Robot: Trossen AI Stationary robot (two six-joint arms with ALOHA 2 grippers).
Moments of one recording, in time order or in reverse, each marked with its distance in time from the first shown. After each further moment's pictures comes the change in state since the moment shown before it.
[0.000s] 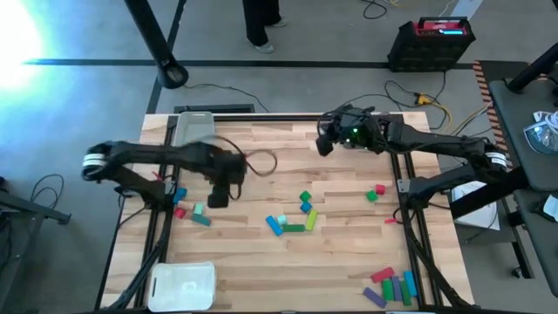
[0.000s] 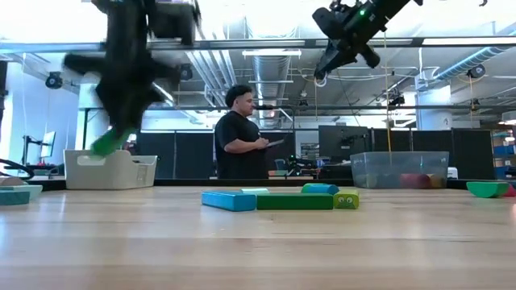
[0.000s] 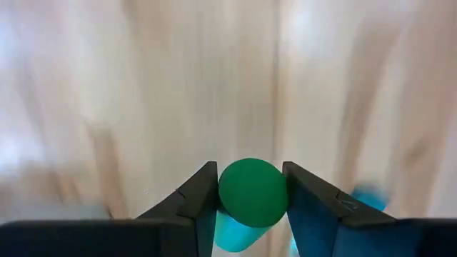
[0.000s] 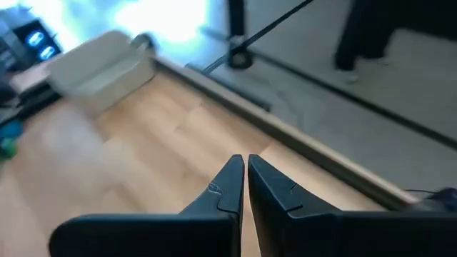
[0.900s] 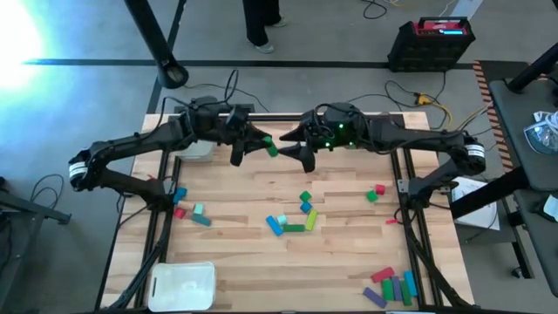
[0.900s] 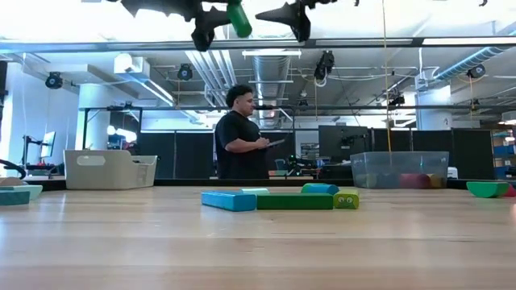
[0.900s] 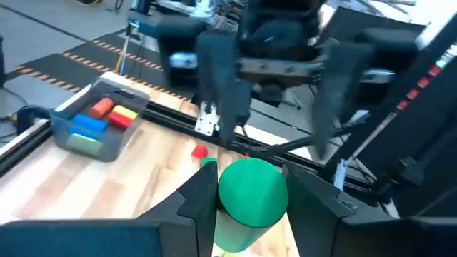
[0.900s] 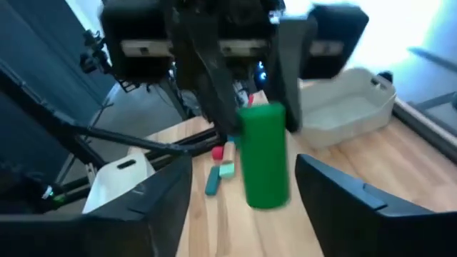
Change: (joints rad) left arm 0.284 -0.189 0.012 1.053 0.505 -0.440; right arm 0.091 0.220 0.262 0.256 -0.589 -0.033
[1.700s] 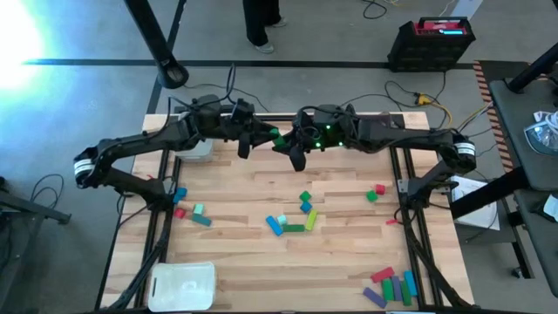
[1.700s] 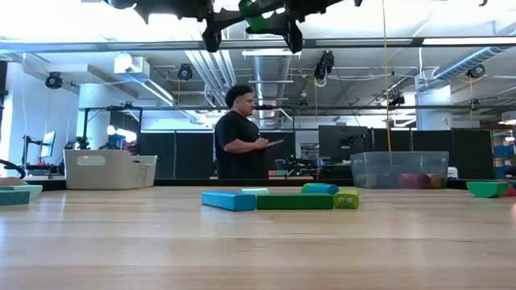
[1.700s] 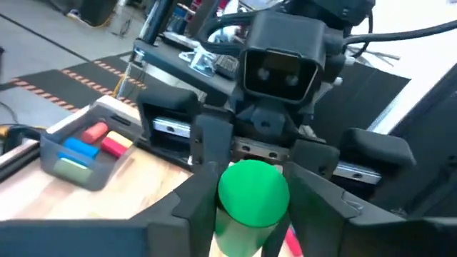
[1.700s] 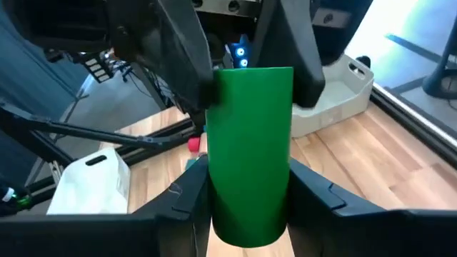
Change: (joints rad) left arm 0.009 0.061 0.000 0.194 -0.041 -0.149; right arm -0.004 0.085 0.044 -0.030 0.053 -0.008
